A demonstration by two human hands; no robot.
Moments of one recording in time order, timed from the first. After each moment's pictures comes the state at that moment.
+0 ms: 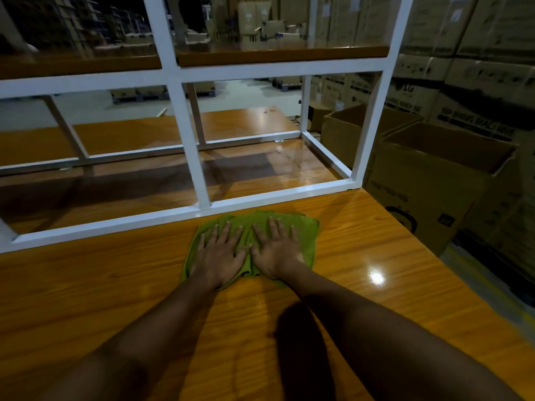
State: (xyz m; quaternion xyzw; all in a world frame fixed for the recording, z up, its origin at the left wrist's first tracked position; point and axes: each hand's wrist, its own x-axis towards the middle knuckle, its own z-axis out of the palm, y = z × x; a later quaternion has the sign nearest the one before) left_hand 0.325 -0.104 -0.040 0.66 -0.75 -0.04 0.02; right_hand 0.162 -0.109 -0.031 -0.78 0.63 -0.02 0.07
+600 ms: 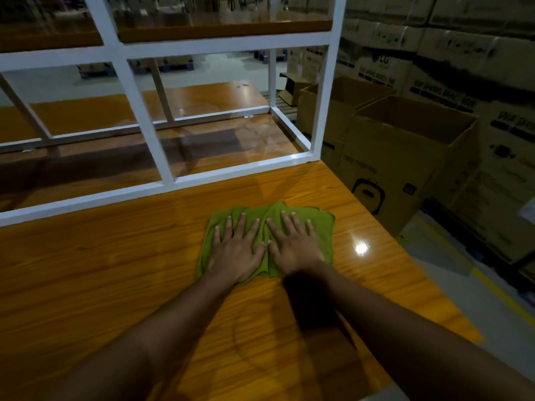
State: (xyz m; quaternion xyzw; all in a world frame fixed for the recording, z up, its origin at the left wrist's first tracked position) left_hand 0.203 -0.024 -0.041 0.62 -0.79 -0.04 0.00; right_hand 0.037 -0.012 -0.039 -0.76 0.65 -0.05 0.05
